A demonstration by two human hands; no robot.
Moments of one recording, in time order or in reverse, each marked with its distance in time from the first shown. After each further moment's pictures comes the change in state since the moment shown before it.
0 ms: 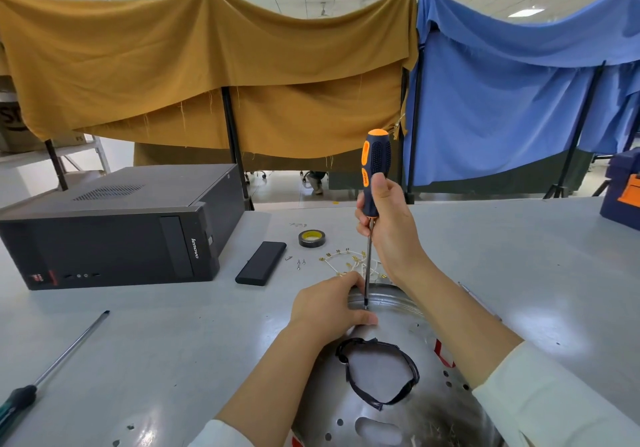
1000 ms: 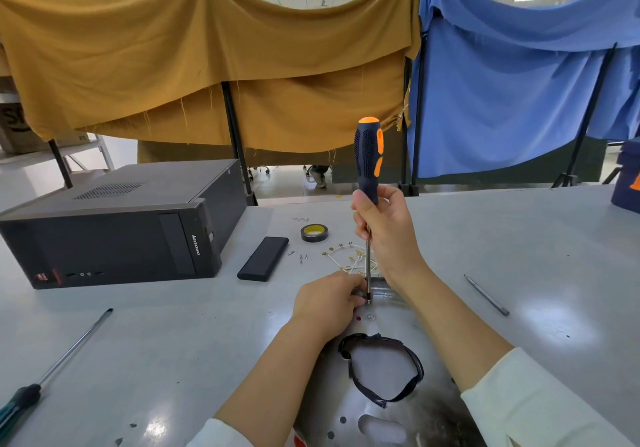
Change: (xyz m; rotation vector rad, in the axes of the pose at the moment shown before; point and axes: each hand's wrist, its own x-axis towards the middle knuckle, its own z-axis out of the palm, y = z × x) left_hand 0.007 -0.006 0.008 0.098 0.037 0.051; right_hand -0.006 0.020 -0.004 -0.010 0.058 -0.001
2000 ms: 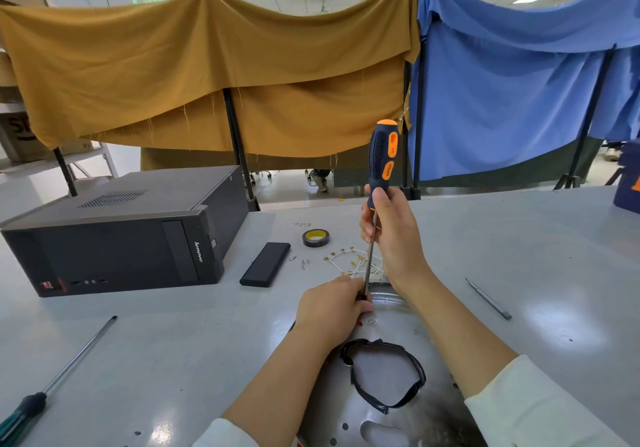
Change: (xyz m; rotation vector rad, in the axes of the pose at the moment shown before) left_hand -0.002 0.005 -0.001 0.042 0.022 0.028; right_hand -0.003 -0.008 -0.003 -0.022 -0.024 -0.043
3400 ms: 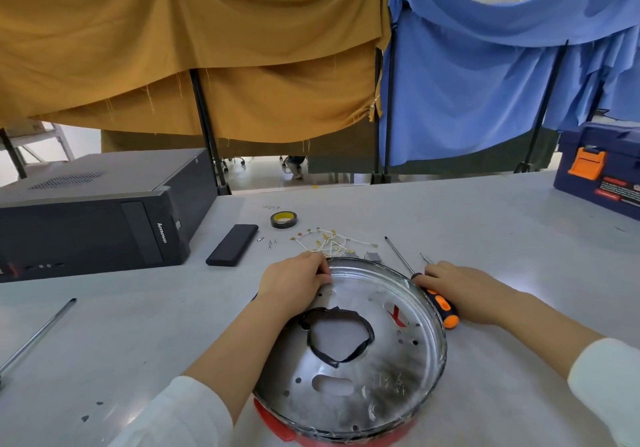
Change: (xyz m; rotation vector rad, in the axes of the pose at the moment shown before) left_hand 0.000 -0.001 0.003 0.027 0.005 -0.012; right_hand -0.065 0.013 -0.213 -1.806 -0.821 0.066
